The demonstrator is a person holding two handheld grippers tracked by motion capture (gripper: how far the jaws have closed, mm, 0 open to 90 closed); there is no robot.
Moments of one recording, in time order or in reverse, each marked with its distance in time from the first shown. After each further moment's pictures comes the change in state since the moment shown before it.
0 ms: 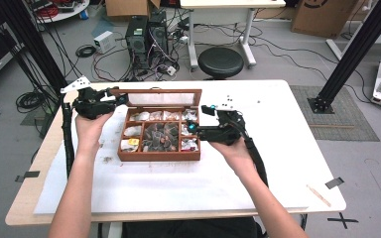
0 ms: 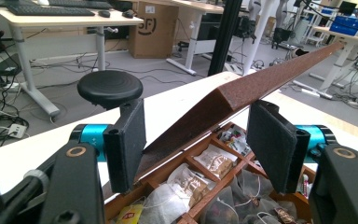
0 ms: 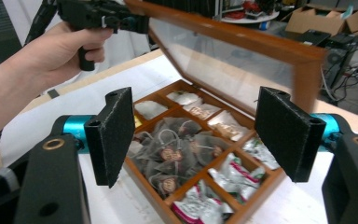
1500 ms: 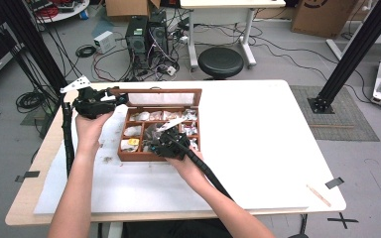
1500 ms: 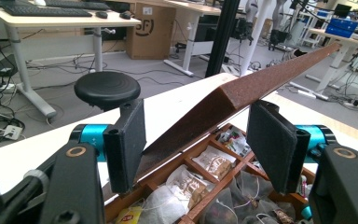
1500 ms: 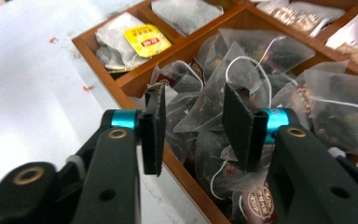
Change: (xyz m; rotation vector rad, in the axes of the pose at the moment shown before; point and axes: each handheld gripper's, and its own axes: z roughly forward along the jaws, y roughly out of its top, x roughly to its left) left arm 0.002 0.000 0.001 -0.004 -0.013 -0.003; right arm 0.048 -0.057 0.147 0.354 0.021 0.004
